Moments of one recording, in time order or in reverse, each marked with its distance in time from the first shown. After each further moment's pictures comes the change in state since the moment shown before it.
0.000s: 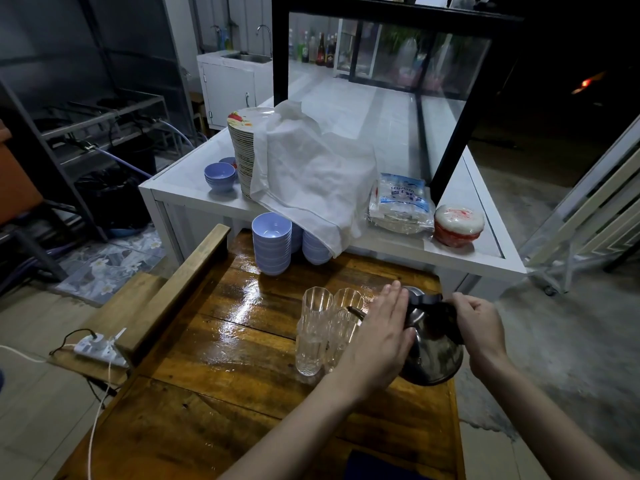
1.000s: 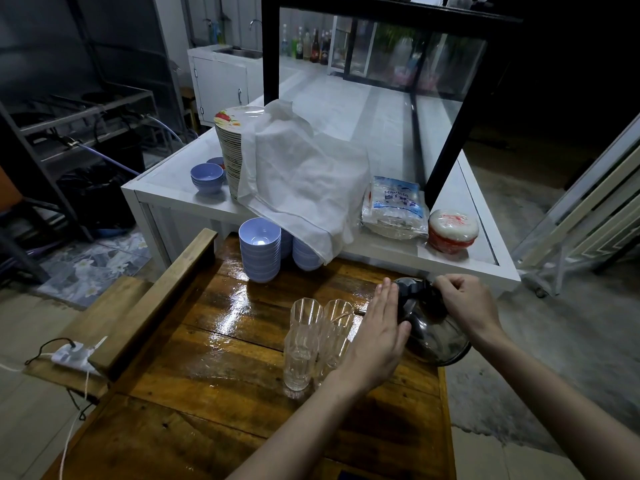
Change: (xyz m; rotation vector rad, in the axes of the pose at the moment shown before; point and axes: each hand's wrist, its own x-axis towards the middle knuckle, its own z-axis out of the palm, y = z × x) left_hand 0.045 -0.015 0.021 -0.240 -0.018 -0.127; right_hand 0.065 -0.022 0.002 -0.376 -0.020 -0.184
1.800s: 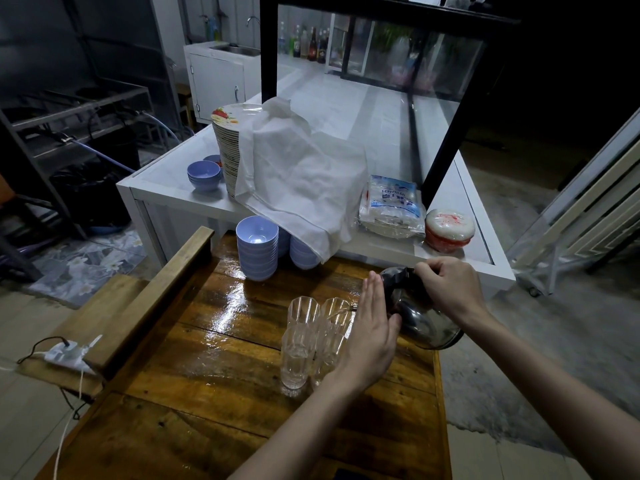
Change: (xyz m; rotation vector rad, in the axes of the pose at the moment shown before) left_hand -0.001 -0.003 0.002 -0.050 0.108 -0.047; right_hand 0.008 -0.029 0.003 -0.124 0.005 -0.213
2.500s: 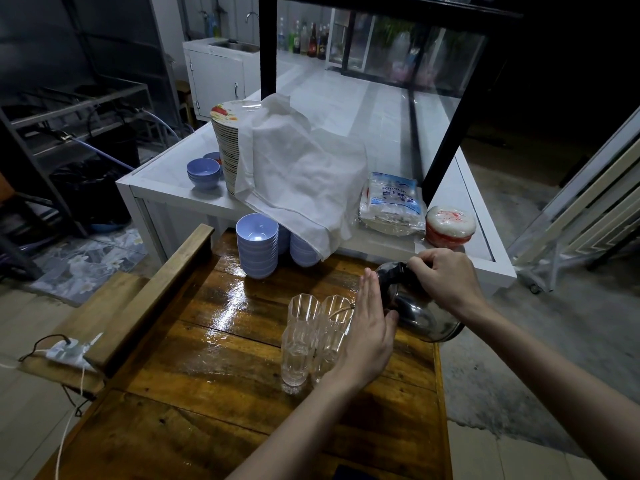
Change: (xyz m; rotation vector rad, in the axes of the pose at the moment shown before) left_hand -0.002 -0.003 -0.001 -0.059 0.017 -0.022; right_hand 0.006 -0.010 -0.002 -0.047 -0.052 -0.100
